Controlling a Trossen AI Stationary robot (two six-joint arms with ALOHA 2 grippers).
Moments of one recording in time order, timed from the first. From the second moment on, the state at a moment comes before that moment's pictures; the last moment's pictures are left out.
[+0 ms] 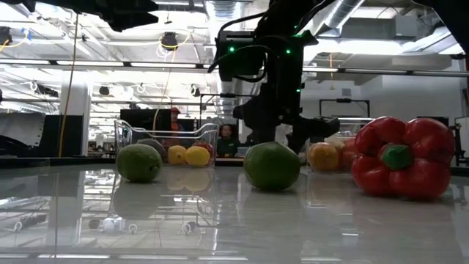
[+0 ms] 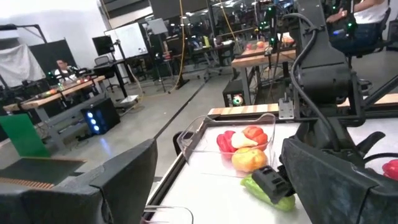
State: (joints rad) left arm 0.22 0.58 0.57 0.00 -0.15 0.21; right arm 0.01 2.10 1.53 -0.96 0.41 -0.86
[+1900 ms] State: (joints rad) left arm 0.22 0.58 0.57 -0.02 -0.15 0.17; right arm -0.41 1.42 1.21 -0.85 0.42 -0.21
